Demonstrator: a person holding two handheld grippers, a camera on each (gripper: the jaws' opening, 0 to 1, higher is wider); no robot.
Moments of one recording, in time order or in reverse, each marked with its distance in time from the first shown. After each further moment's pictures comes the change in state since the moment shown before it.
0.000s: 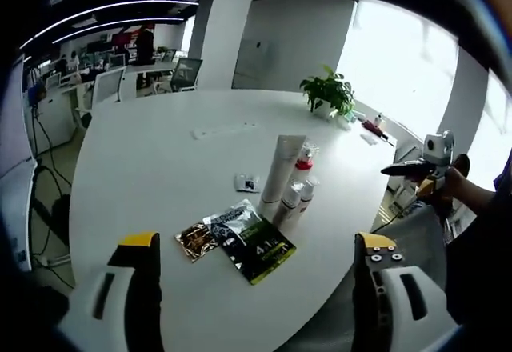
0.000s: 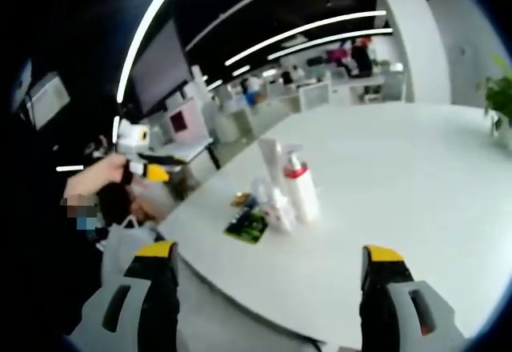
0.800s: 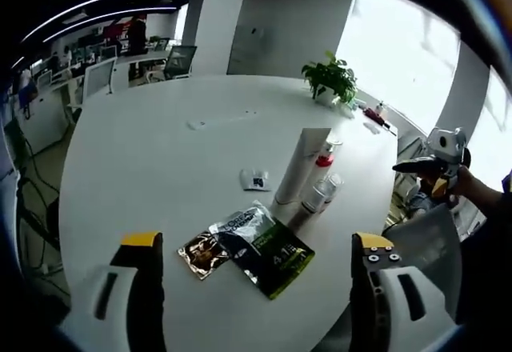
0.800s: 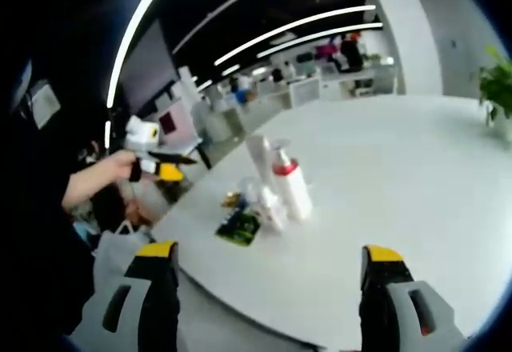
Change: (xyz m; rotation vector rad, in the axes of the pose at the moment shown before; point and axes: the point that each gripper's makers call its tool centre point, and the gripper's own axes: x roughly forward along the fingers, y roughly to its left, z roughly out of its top) left arm 0.052 0.029 0.005 0.017 0.080 -0.023; right arm 0.020 -0.007 0.000 0.032 0.018 -0.033
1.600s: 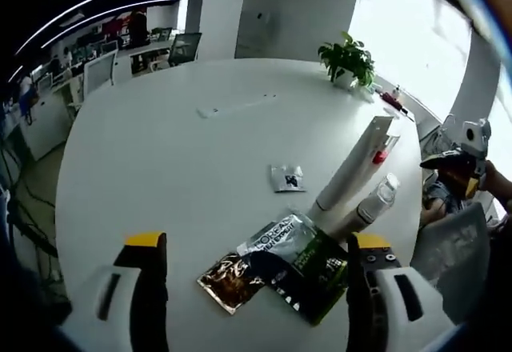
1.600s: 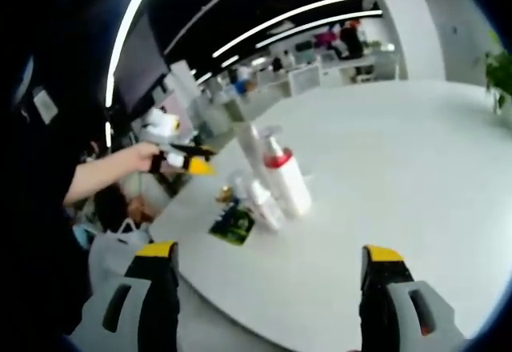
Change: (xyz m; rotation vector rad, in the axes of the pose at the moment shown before) left arm 0.076 0.050 0.005 0.057 0.090 0.068; right arm 0.032 -0.018 -0.007 0.041 0.058 0.023
